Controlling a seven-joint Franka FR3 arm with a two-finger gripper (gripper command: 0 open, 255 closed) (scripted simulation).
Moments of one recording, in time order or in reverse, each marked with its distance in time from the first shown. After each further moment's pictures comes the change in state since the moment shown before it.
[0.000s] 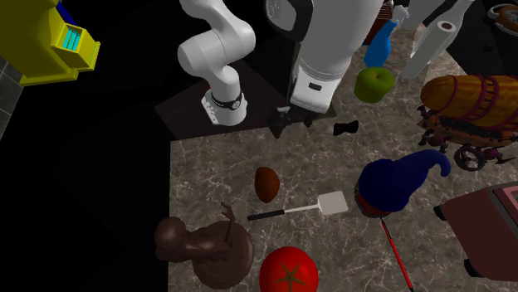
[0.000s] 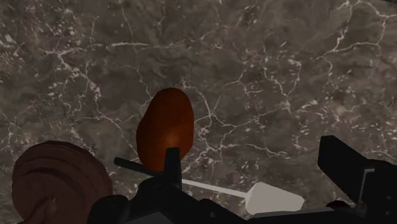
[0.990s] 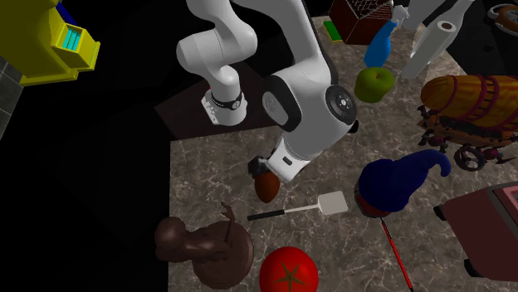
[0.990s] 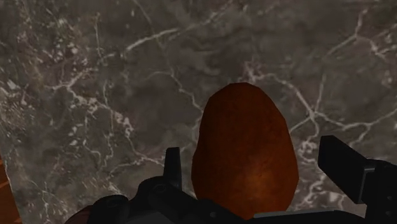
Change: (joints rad) arm -0.173 0.362 0.033 -0.039 -0.206 0.250 0.349
